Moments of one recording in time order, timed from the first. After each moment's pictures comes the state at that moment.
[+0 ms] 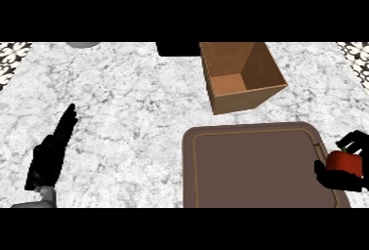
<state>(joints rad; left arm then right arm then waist) 0.00 0.20 0.06 -1.55 -0.17 0.05 0.09 0.07 -0.29 -0.09 -1.90 1.08 0.23 0.57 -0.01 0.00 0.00</state>
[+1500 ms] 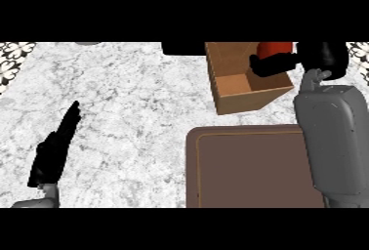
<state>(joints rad) -0.02 0.18 0.06 -1.56 -0.19 0.02 0.11 -0.79 -0.16 -0.10 -1.43 0.91 0.12 0.62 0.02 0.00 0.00</state>
